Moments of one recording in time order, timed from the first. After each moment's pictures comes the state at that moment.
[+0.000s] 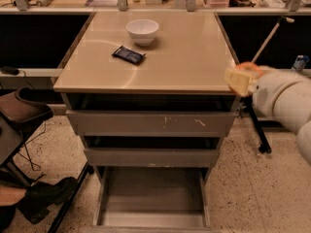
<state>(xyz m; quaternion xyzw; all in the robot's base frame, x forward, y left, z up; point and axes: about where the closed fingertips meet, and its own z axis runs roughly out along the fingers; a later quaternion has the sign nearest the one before) 0.533 -0.222 0.923 -0.03 0.80 0.06 0.59</state>
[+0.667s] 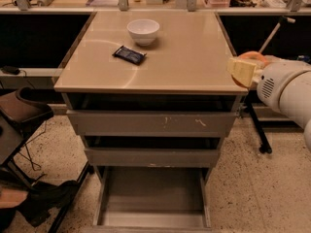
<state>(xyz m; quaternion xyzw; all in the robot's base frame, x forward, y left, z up) 0.531 -0.218 0.954 -0.03 0.79 0.06 0.61</state>
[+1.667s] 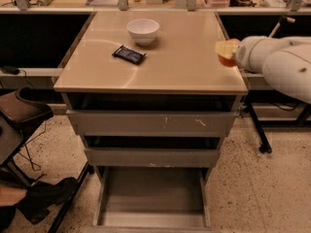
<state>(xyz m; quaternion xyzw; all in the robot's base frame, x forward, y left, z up) 0.685 -0.243 0.901 0.00 0.83 0.08 0.55</state>
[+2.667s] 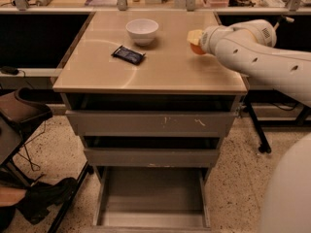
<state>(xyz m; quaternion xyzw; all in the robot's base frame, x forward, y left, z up) 0.808 -0.176 0.874 0.02 0.83 0.11 0.54</state>
